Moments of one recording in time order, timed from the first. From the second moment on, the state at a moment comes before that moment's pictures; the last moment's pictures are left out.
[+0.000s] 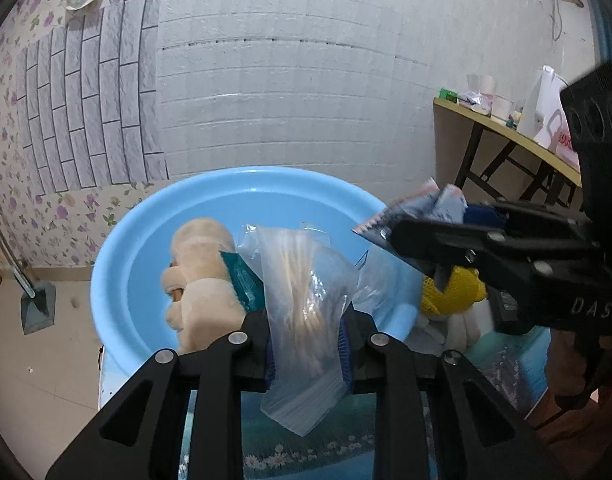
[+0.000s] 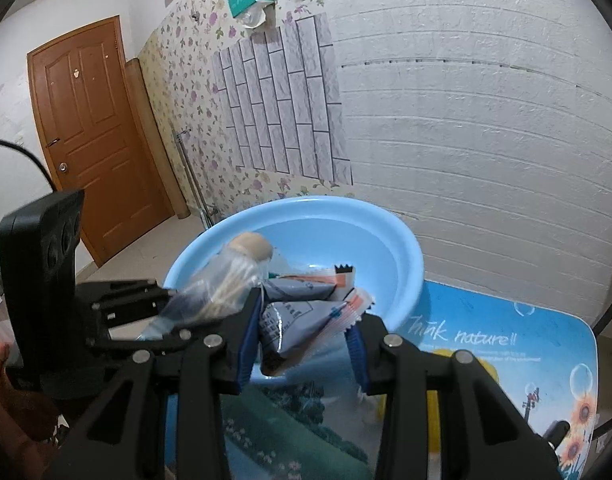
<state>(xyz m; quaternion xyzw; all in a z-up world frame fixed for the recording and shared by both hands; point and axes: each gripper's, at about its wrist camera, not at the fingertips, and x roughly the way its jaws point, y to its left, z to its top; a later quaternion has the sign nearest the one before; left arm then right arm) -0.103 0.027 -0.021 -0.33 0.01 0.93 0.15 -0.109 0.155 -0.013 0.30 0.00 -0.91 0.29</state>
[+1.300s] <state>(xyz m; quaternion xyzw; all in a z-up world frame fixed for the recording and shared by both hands) -0.044 0.037 -0.010 -0.32 0.01 0.94 0.15 -0.087 0.180 -0.030 0.32 0.00 -0.91 0.25</state>
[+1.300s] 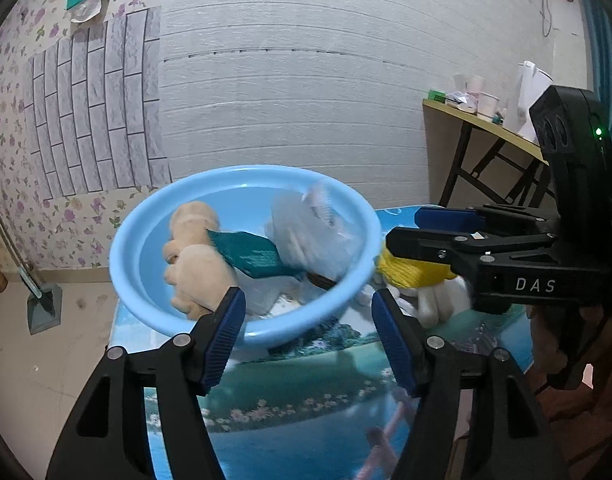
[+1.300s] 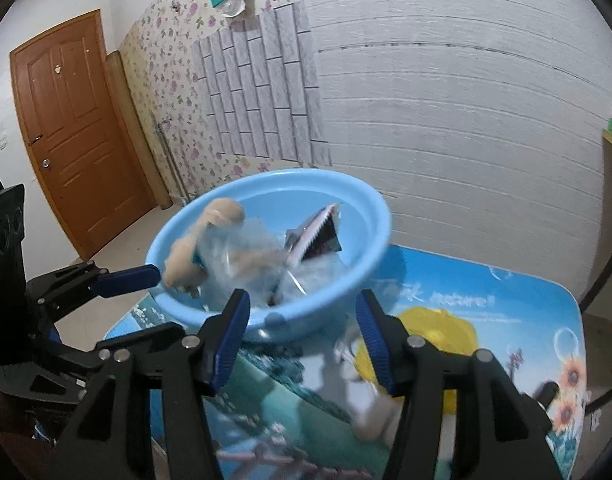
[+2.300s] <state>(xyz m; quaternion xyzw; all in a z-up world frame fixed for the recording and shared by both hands) -0.050 0.131 -0.054 -0.36 0.06 0.91 0.21 -0.052 0.294 -0.082 0.38 -0.04 -0.92 0.11</state>
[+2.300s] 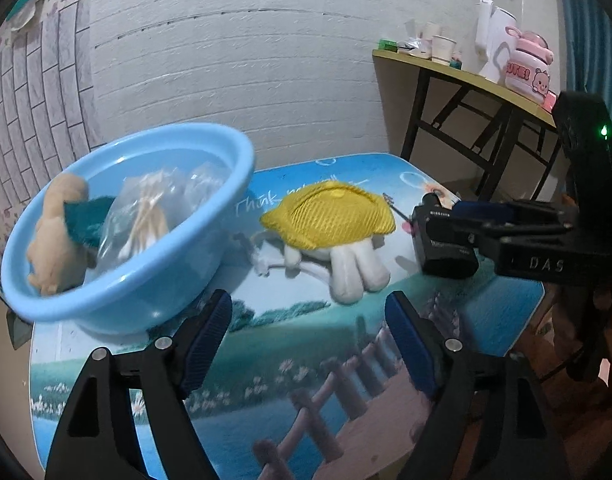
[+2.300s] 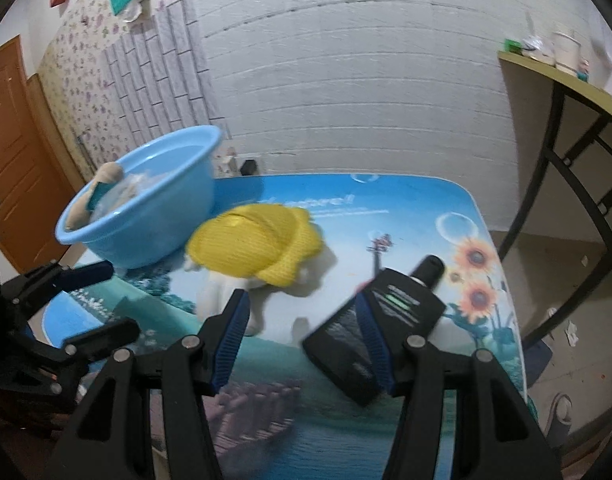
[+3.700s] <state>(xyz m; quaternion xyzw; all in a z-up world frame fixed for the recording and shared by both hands) -0.135 0.221 -0.087 -0.39 0.12 0.90 0.13 -0.064 0.329 -0.117 0.41 -0.01 -0.91 0.03</state>
